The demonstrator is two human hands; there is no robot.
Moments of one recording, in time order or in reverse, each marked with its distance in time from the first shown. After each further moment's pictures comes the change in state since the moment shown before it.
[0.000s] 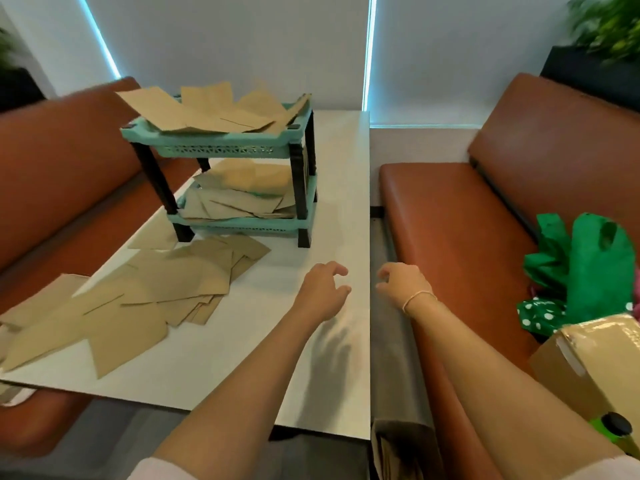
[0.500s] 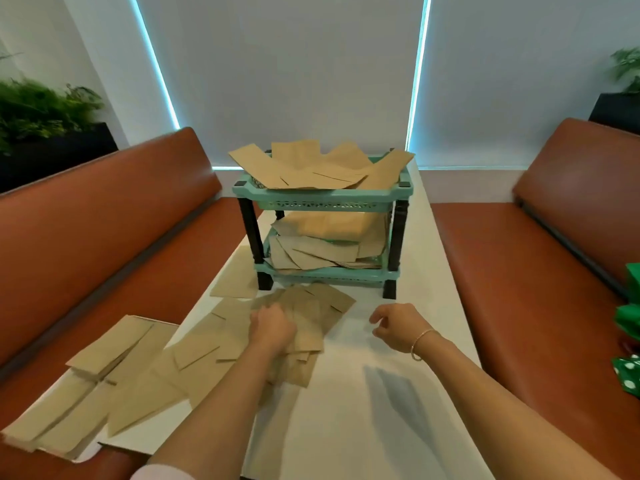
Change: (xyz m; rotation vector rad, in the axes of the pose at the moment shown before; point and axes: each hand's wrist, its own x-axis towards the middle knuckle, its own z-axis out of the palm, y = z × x) left_hand 0.045 -0.185 -0.174 0.321 0.155 -0.377; right_hand 0.019 -0.177 0.052 0.006 -0.125 -0.173
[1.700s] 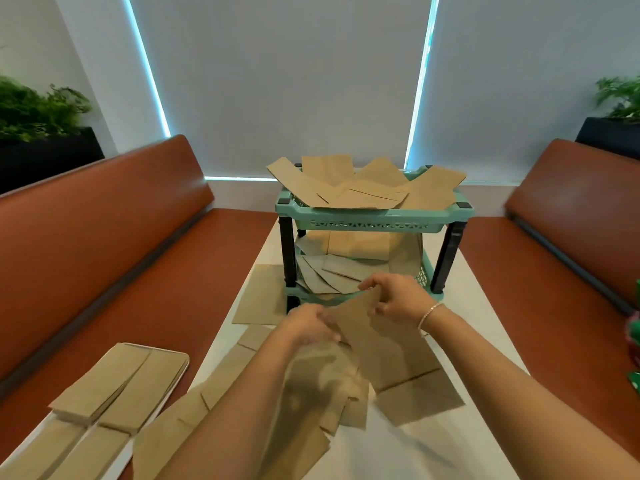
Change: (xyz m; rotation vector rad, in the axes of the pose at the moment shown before) left_hand 0.059 -0.016 -0.062 -0.210 -0.448 0.280; right_hand 0.048 -0.121 -0.028 -0.074 0.144 -0.161
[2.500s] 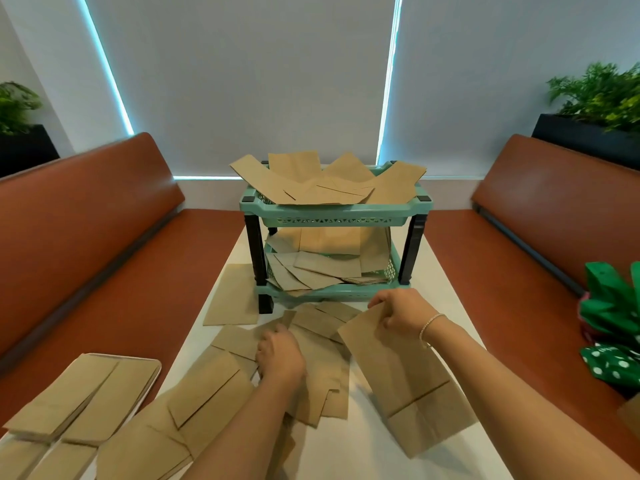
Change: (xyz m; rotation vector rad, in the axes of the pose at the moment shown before) left_hand 0.003 -0.017 0.072 0.368 0.363 -0.294; right_hand -0.032 0.048 0.005 -0.076 -0.065 0.179
